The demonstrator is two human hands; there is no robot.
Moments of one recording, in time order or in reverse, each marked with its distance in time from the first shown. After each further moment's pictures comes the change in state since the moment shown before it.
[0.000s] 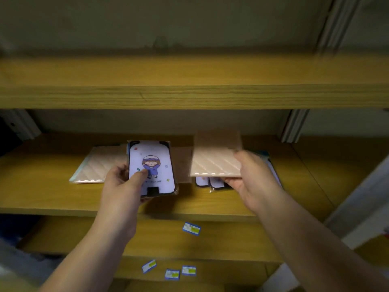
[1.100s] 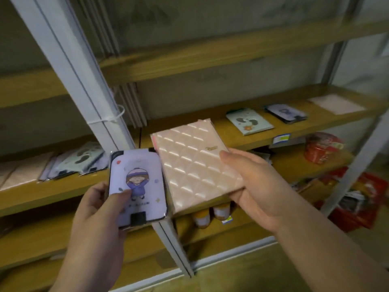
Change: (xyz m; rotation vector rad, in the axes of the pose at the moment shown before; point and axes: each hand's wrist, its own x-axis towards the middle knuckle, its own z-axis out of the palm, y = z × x) left_hand -0.380 -0.028 0.261 -0.047 -0.275 -0.083; right_hand -0.199 -0.165 -0.438 0.081 -0.212 -0.031
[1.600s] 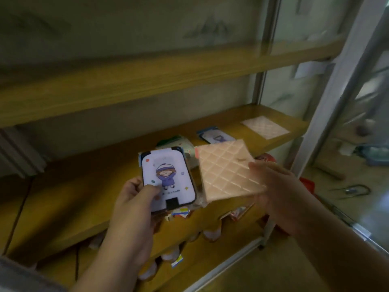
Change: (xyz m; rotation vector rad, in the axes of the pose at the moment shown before) left_hand 0.071 -0.061 0.261 0.027 -0.278 -0.280; right_hand 0.038 -0.110 -0.190 -0.137 0.586 -0.138
